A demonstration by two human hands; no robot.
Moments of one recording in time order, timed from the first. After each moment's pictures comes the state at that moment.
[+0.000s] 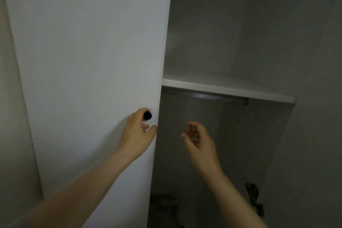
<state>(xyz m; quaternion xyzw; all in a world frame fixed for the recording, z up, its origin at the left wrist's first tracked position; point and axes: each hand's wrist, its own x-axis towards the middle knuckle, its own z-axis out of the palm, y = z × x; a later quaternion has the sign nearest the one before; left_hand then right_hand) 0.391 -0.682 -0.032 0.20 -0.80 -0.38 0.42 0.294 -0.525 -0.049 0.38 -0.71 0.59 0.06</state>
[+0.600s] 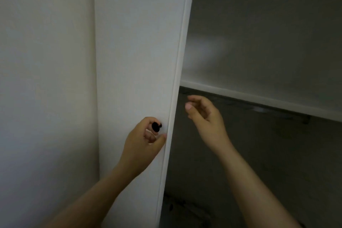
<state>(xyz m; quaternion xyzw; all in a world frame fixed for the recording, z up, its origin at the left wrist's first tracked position) 0.470 -0.630 -0.032 0.28 -0.77 -0.29 0.49 0.310 -0.556 0.023 0.57 -0.55 0.60 -0.07</state>
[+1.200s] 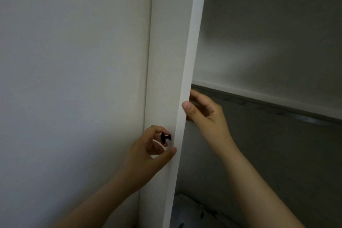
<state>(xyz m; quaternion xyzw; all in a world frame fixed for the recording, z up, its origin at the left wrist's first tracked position) 0.591 -0.618 -0.027 0.29 -0.77 -0.28 0.50 0.430 -0.588 0.044 0.65 -0.39 0.62 -0.19</state>
